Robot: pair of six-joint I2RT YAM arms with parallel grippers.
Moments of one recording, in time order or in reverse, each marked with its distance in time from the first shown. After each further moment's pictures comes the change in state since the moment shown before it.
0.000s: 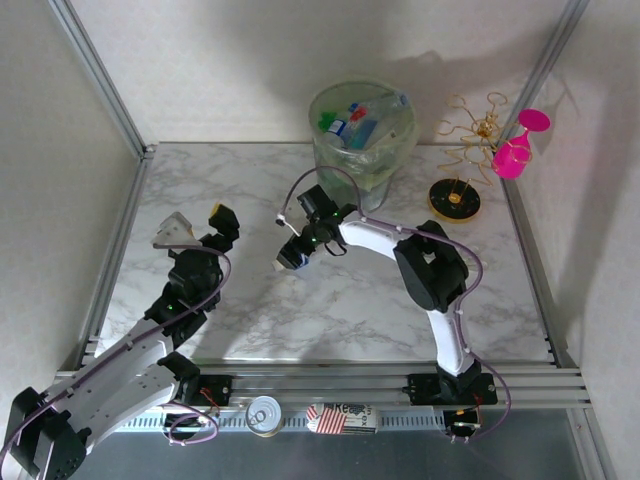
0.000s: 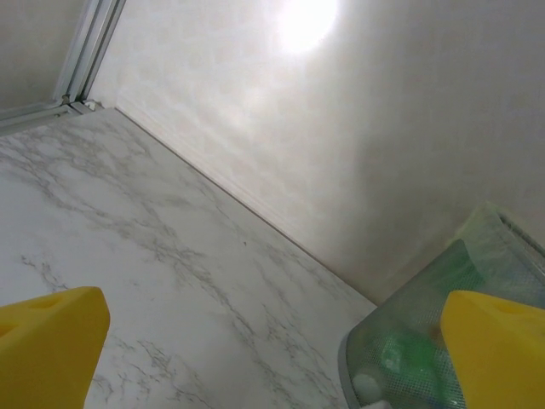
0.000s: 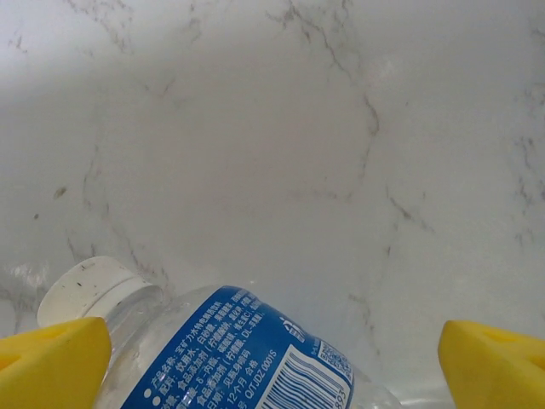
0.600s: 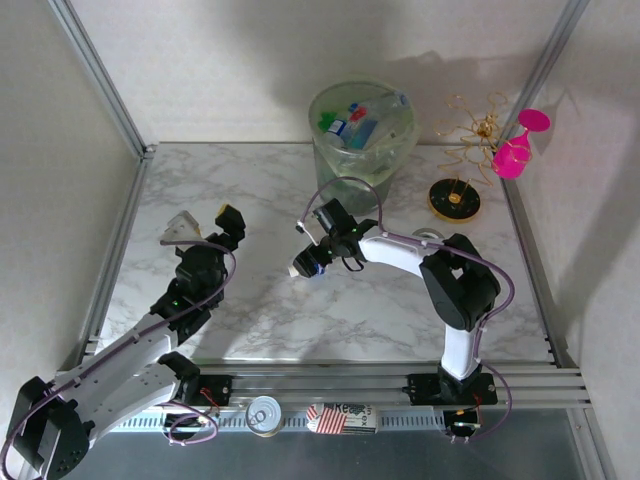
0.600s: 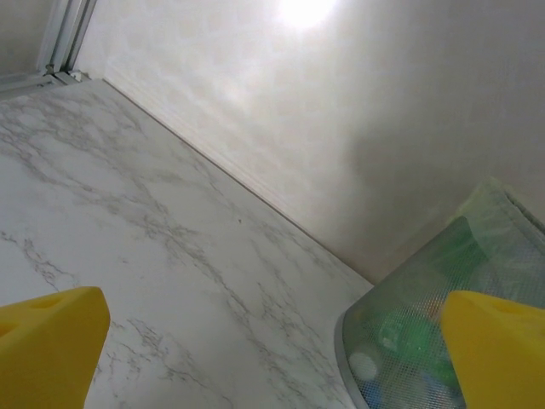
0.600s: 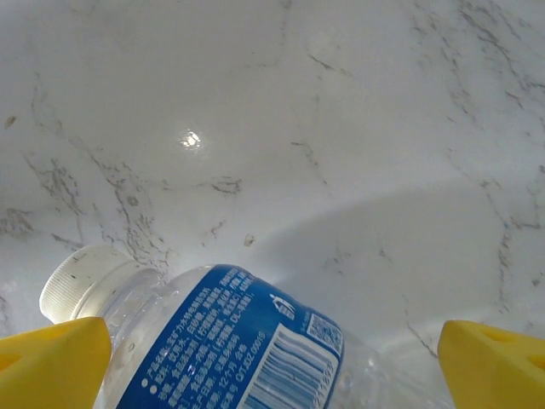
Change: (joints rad) left arm 0.004 0.060 0.000 0.010 0.047 -0.043; right arm 0.008 -0.215 -0.262 0.053 0.175 0.169
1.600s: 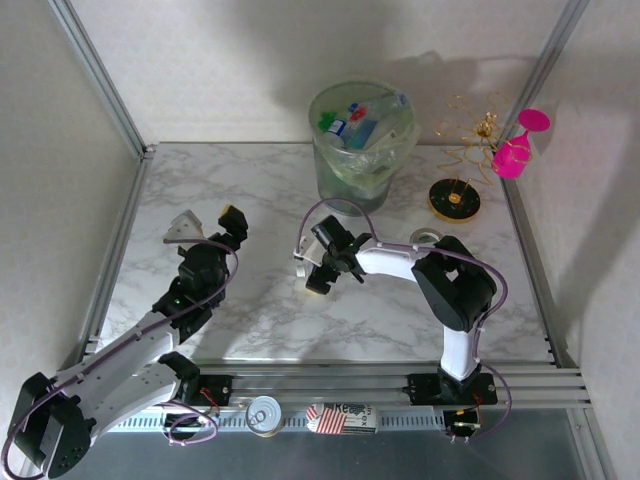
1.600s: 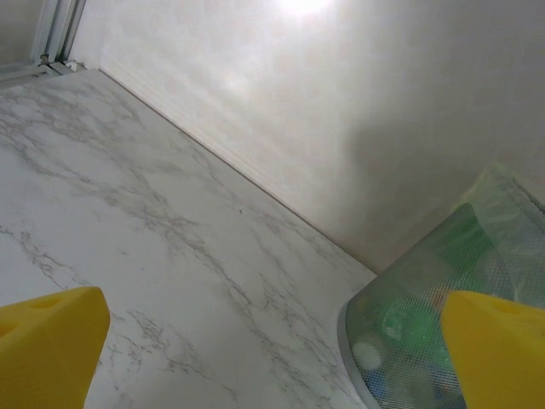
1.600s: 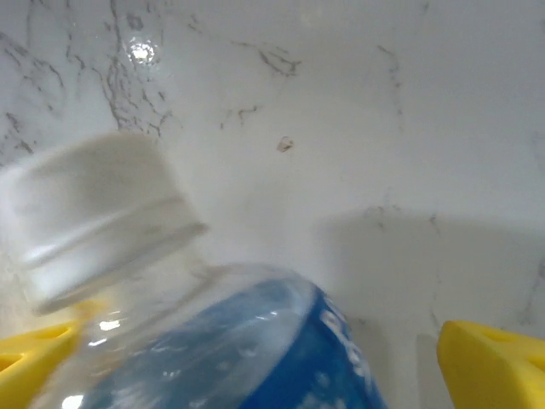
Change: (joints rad) left arm 0.002 0.019 0.001 -0.002 0.016 0.000; right arm 0.039 0.013 -0.104 0.050 0.098 -0.419
